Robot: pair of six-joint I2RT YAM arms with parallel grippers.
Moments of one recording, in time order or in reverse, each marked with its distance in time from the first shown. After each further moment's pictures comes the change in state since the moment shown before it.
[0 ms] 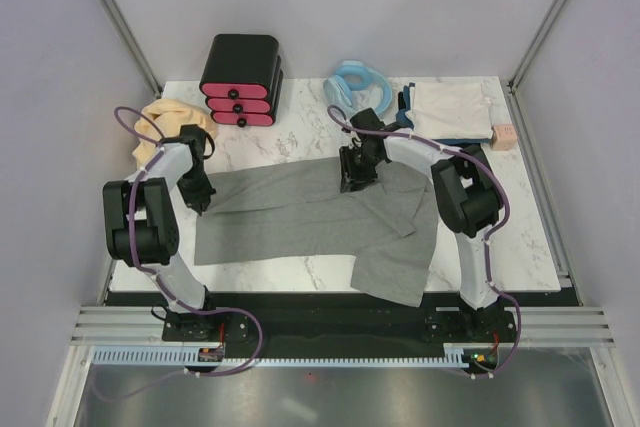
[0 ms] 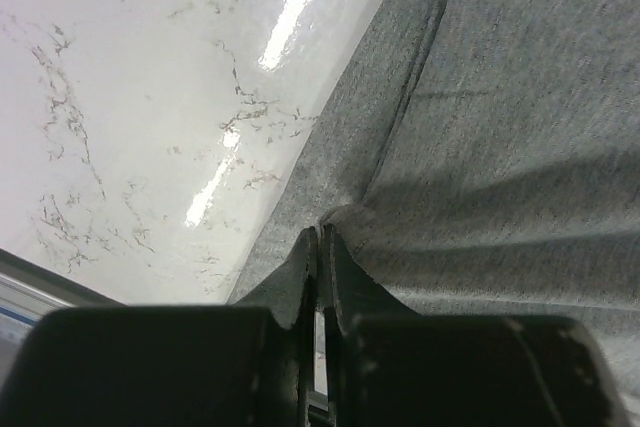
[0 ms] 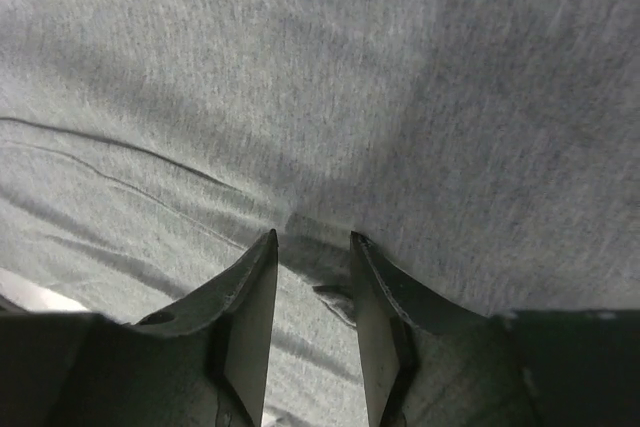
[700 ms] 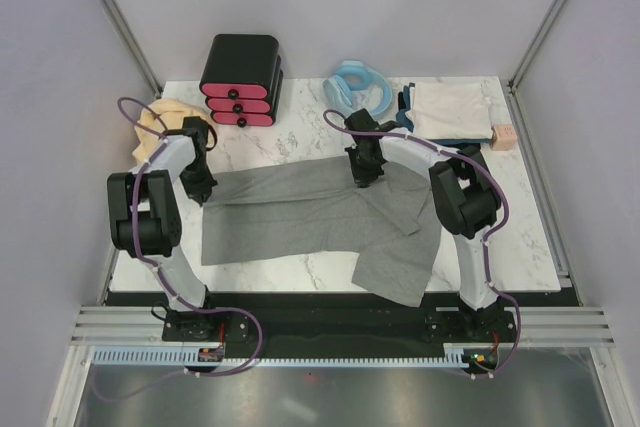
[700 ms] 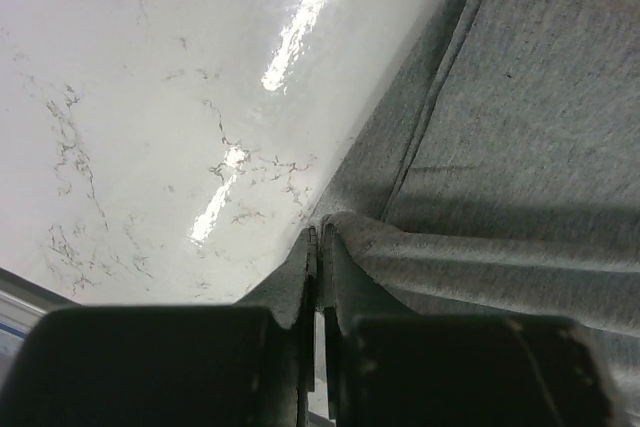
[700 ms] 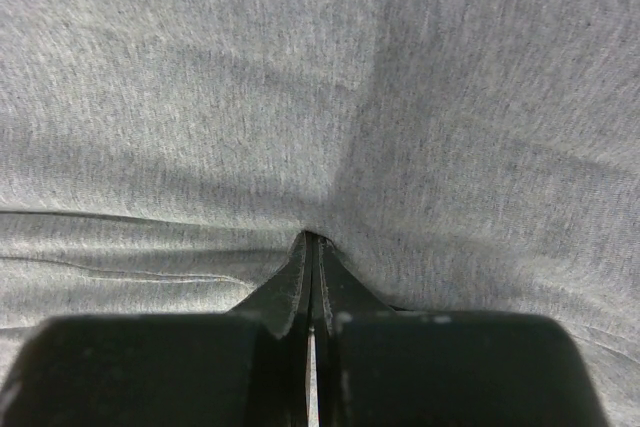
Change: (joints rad) left arm -0.011 0.070 0.090 0.007 -0.026 0.002; right arm 0.025 0.001 0.031 -0.077 0.312 -0.035
